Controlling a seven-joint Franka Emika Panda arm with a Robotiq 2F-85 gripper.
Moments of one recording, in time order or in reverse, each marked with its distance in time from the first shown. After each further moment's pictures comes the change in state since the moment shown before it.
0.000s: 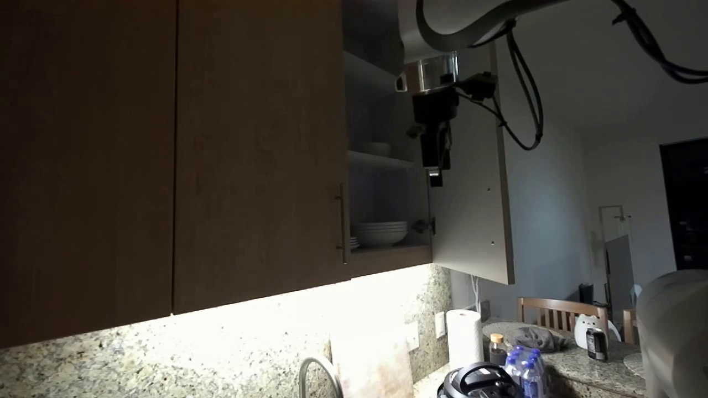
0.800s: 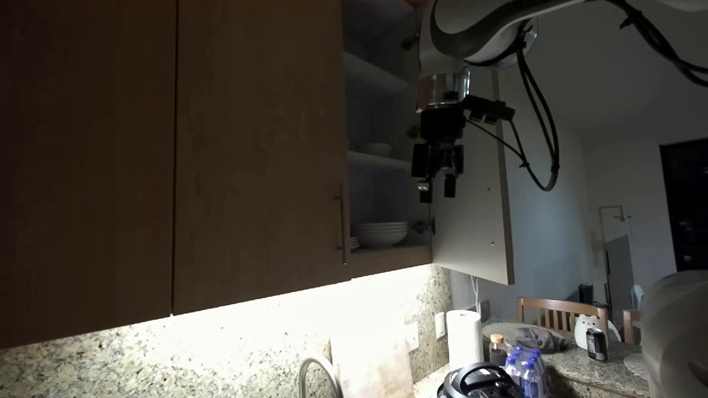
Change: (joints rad) arm -0.058 -0.024 -0.078 -0.067 0.276 0.058 0.200
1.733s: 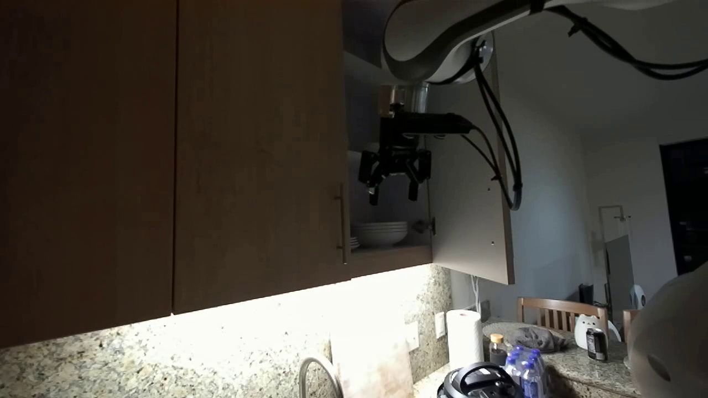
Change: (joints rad) arm -0.154 0.115 0.189 -0.005 0.062 0.266 0.377
